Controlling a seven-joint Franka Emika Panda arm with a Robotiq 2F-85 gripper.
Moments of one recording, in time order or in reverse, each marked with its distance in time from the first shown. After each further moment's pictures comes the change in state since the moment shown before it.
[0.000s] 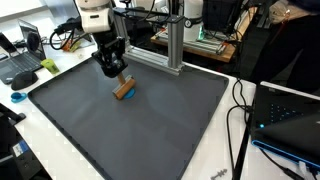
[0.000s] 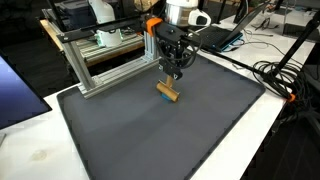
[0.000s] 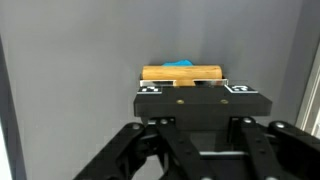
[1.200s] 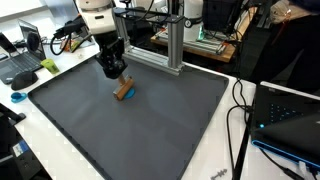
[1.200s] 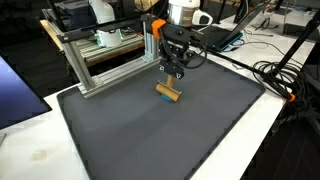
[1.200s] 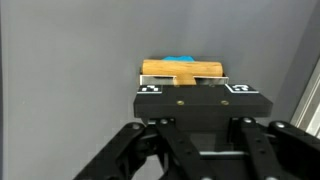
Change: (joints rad) arm -0.003 0.008 0.016 0.010 -0.010 -0.006 -0.150
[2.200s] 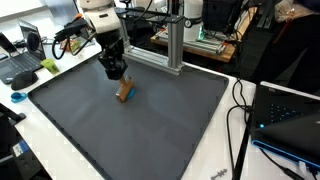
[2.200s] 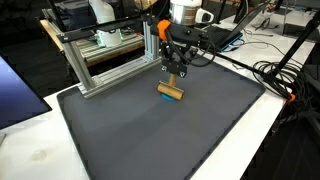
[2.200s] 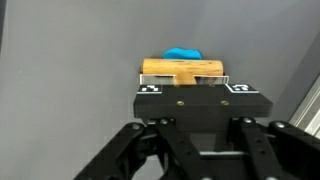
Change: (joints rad) arm -0.012 -0.004 0.025 -0.002 0.013 0.008 -0.146
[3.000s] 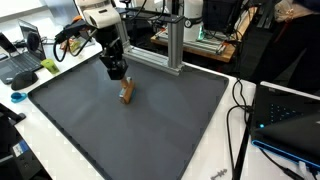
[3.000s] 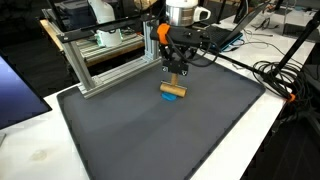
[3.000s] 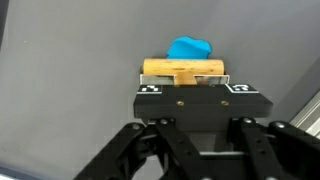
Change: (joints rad) arm -0.040 -0.006 0.020 -0.013 0.119 0.013 -0.212
